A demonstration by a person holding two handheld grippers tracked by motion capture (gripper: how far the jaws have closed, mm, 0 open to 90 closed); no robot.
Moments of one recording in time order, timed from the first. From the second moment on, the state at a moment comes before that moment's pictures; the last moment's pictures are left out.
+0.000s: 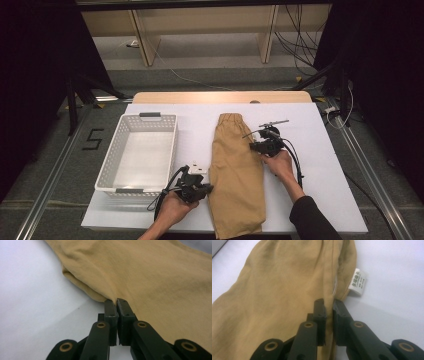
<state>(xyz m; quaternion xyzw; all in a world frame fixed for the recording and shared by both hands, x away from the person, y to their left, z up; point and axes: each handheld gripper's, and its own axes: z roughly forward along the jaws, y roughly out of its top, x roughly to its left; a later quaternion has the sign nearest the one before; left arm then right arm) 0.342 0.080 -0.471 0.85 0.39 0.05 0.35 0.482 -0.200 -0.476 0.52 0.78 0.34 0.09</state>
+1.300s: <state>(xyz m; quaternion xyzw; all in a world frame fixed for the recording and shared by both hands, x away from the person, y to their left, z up) 0.325 0.080 -0.454 0.83 0.38 0.08 0.41 0.363 -0.225 -0.431 0.43 0.81 0.39 0.09</state>
